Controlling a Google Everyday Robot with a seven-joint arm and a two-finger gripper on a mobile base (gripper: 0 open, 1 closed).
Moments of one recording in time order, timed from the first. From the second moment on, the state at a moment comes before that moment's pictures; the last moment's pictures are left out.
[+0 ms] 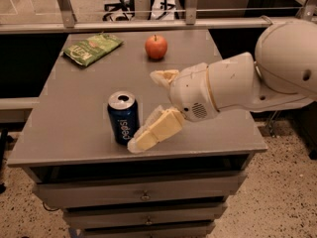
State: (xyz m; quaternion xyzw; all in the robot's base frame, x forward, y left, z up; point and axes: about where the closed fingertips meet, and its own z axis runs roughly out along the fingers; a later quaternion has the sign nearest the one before) arm 0.445 0.028 0.923 -0.56 0.65 0.29 0.41
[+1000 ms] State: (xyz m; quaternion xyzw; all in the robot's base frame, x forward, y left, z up) arm 0.467 0.072 0.880 -0.53 0.62 0.34 0.47
